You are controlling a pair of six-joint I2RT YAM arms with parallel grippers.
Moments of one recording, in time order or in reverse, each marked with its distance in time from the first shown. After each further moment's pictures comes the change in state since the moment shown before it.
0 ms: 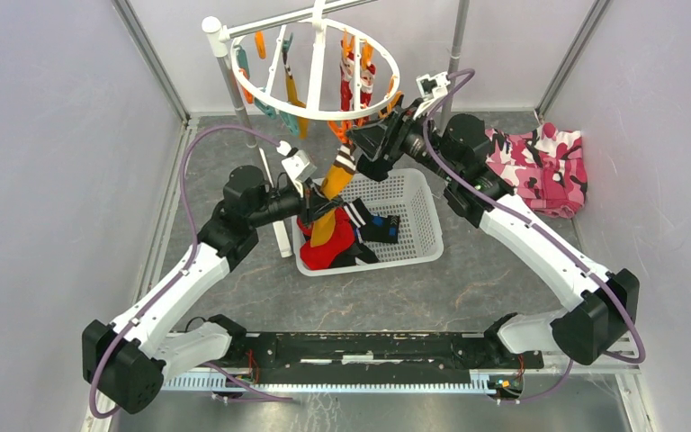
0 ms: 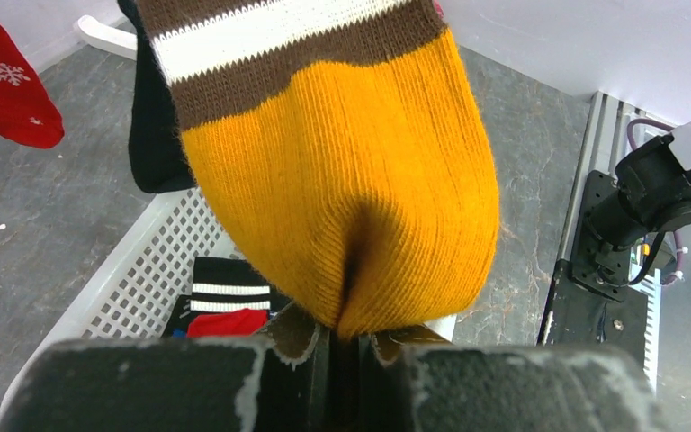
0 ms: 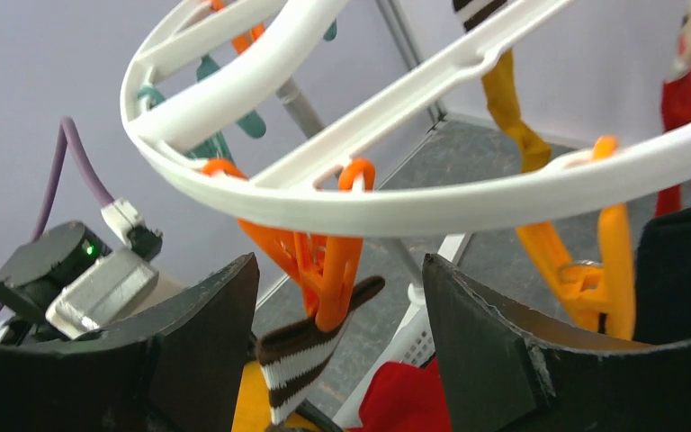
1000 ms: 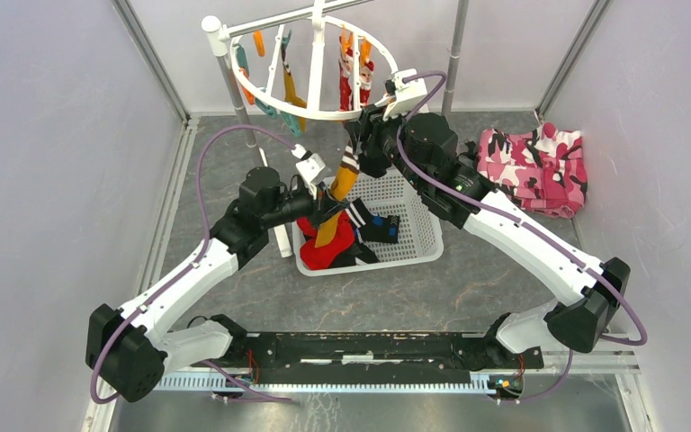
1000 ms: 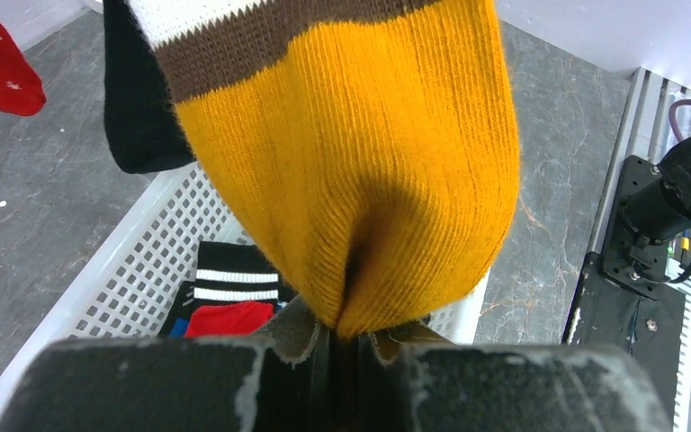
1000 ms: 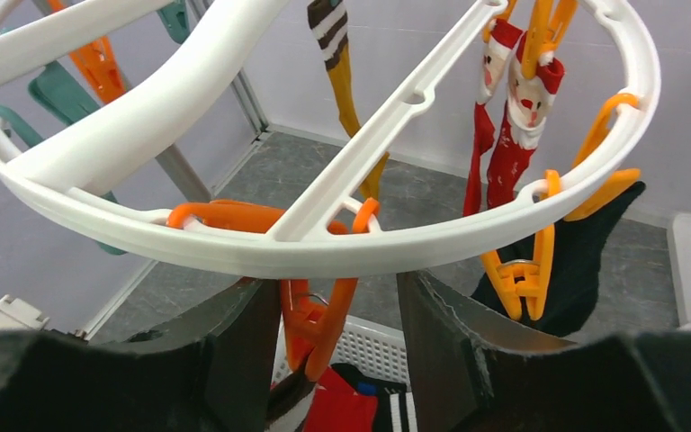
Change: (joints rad) left arm -0.066 0.065 -0.002 0.000 -0.111 0.037; right arm 0.213 0.078 0.223 -0.262 0.583 -0.336
